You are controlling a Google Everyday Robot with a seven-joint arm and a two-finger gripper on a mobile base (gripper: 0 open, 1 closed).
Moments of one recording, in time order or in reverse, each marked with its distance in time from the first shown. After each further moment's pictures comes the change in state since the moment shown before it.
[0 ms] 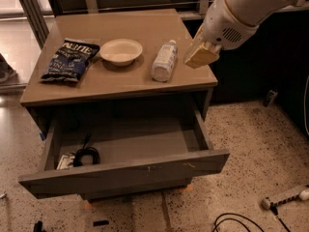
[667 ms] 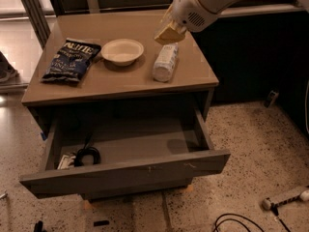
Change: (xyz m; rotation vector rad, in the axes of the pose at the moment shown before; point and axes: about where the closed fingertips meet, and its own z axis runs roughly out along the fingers) arm -0.081 -0.049 0.026 0.111 -0.175 -0.074
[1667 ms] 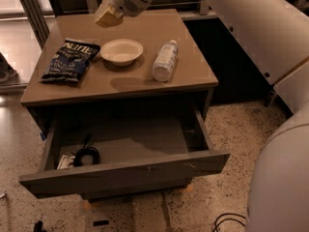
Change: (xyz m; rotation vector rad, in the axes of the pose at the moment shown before) arm -0.124 -0.040 0.101 -0.051 -0.228 -0.124
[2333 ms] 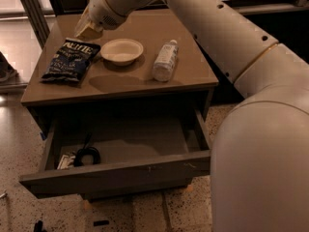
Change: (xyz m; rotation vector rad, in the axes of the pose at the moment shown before) arm -0.012 0.015 0.069 -0.108 -0.050 -0.069
